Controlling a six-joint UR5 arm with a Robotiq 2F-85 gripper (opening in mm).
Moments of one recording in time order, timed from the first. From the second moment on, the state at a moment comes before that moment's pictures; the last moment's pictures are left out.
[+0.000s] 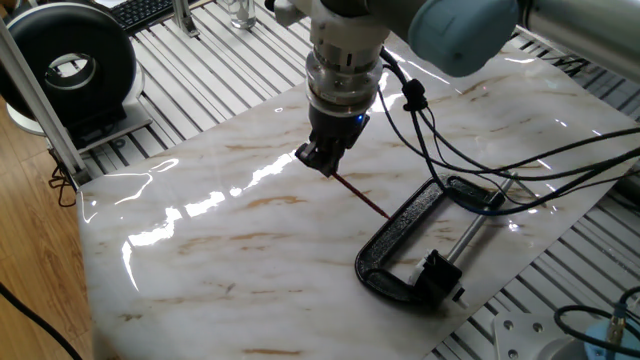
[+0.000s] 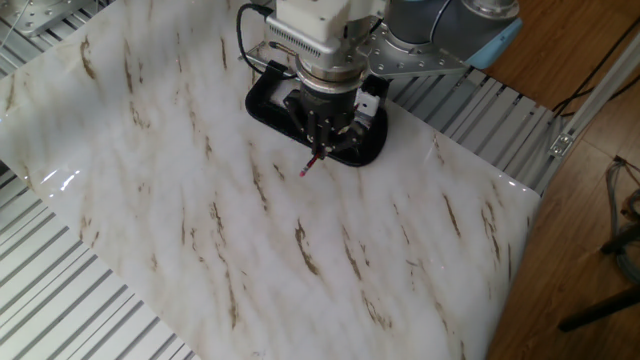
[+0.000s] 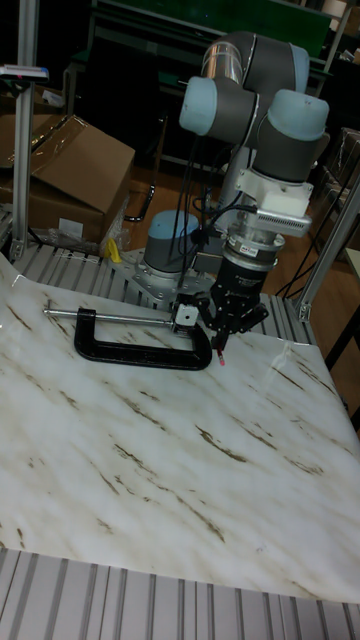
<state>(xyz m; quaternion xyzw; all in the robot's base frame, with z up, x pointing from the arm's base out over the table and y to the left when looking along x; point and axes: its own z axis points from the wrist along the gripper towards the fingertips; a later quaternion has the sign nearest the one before) 0.467 0.089 0.145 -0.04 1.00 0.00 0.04</state>
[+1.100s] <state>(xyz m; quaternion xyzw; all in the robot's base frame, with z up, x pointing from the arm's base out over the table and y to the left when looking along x) 0.559 0.092 0.080 0.00 1.00 0.00 0.02</state>
